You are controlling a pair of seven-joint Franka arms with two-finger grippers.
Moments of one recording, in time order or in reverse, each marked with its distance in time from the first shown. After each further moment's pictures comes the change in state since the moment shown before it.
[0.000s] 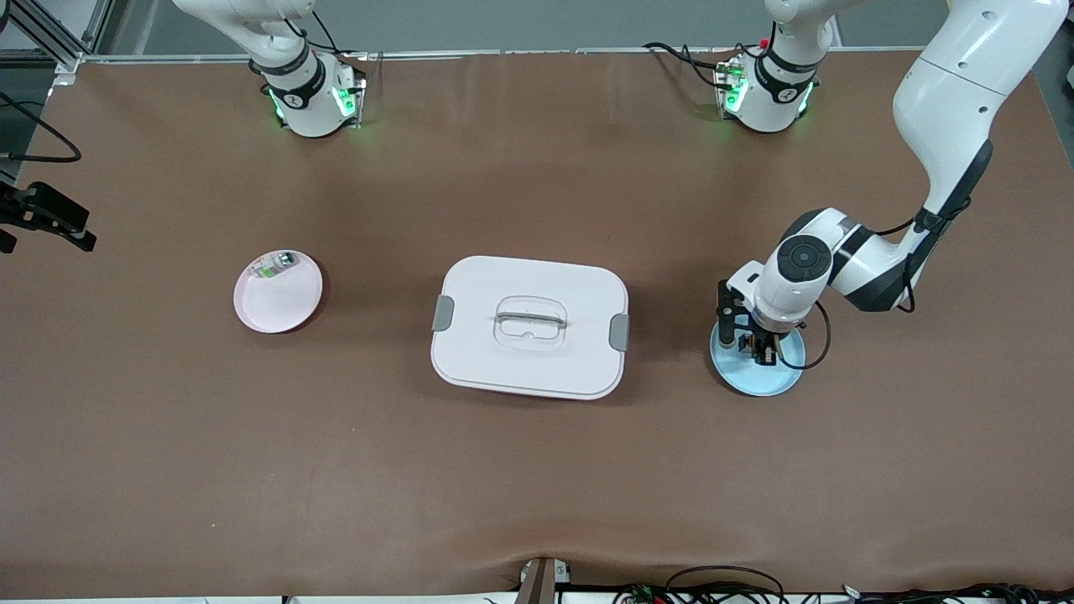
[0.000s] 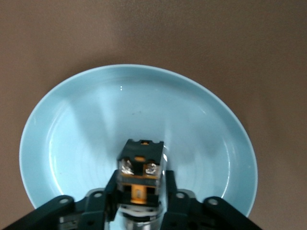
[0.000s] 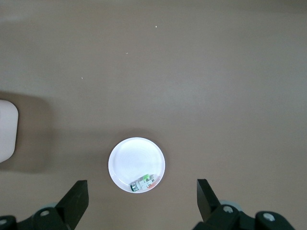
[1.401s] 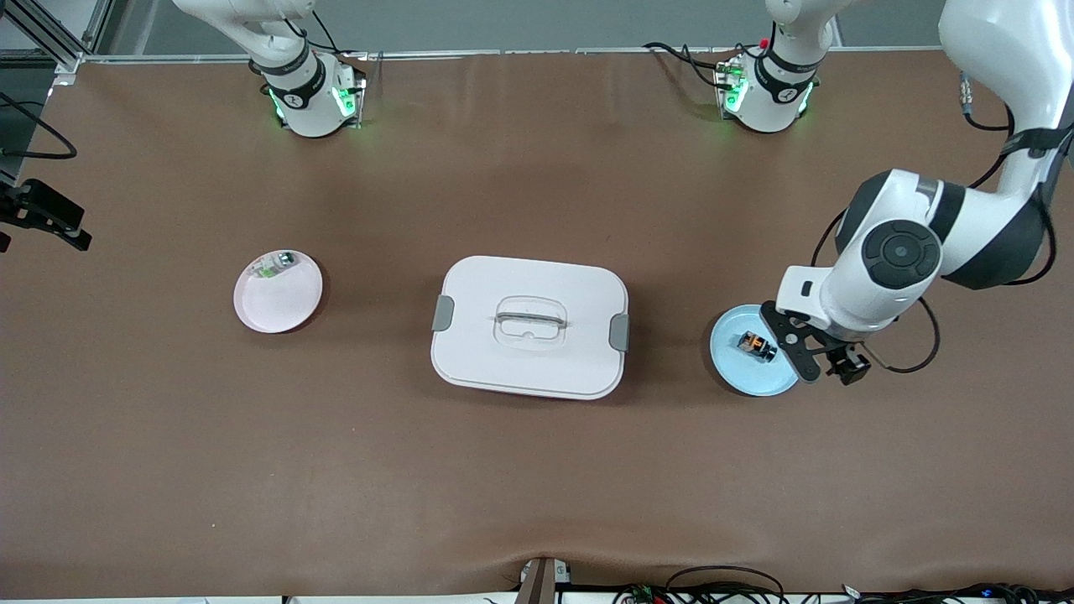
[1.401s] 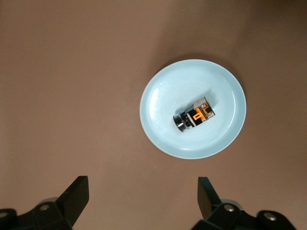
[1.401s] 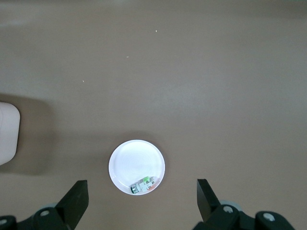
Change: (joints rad) left arm 0.037 -0.157 -0.147 0.392 -0.326 -0.566 -0.244; right arm 0.001 0.000 0.001 0.015 0.000 -0.001 0.000
